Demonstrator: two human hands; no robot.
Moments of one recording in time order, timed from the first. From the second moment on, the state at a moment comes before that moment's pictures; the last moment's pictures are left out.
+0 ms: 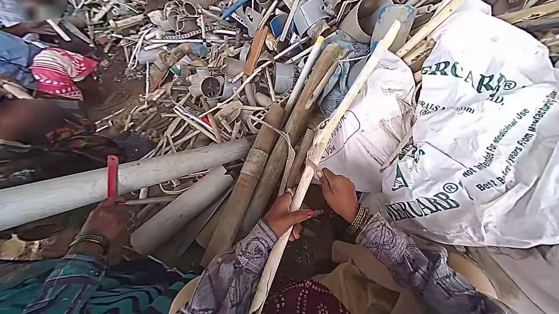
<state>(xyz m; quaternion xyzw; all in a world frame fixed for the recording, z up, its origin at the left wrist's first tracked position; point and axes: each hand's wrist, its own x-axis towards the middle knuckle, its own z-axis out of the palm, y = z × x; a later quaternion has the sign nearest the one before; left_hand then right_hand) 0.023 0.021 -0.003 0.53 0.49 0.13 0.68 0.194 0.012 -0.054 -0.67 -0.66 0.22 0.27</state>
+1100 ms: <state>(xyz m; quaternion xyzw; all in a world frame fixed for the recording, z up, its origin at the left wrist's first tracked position) 0.042 0.021 -0.006 0.47 0.48 0.21 0.71 0.206 0.019 -0.068 -0.57 -0.61 0.24 0.50</state>
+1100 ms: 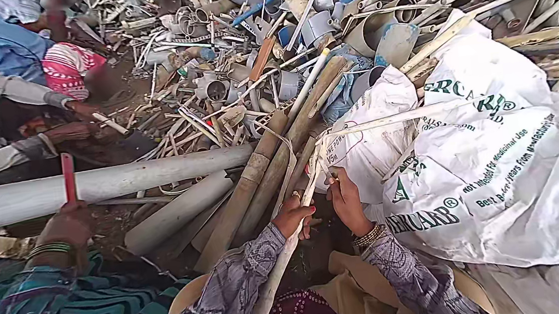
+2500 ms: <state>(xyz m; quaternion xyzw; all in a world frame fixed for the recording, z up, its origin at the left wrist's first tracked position) 0.049 0.018 -0.003 0.40 0.50 0.27 0.72 0.188 -0.004 -0.066 -0.58 -0.72 -0.04 0.38</state>
